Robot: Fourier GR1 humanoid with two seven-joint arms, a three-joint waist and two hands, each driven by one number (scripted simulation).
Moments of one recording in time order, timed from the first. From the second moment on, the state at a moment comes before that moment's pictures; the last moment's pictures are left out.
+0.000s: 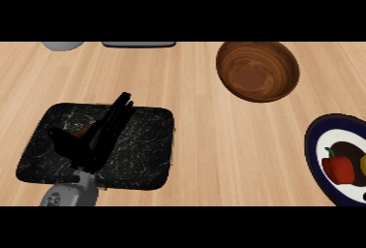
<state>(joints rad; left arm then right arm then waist) -0.11 0.10 -0.12 -1.57 0.21 -0.07 0.17 0.03 -0.58 -0.24 -1.42 0.72 0.33 0.48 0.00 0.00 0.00</state>
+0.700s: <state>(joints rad) -0.10 0.05 -0.12 -1.59 0.16 -0.07 0.16 -0.02 -0.53 -0.26 -1.28 0.81 0.21 0.29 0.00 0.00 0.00</state>
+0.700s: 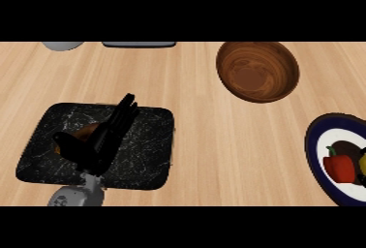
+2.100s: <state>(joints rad) -0.13 0.04 -0.10 -1.57 0.17 -0.11 0.19 -0.37 -0.04 0.48 -1.63 1.15 0.36 0.72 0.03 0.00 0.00</state>
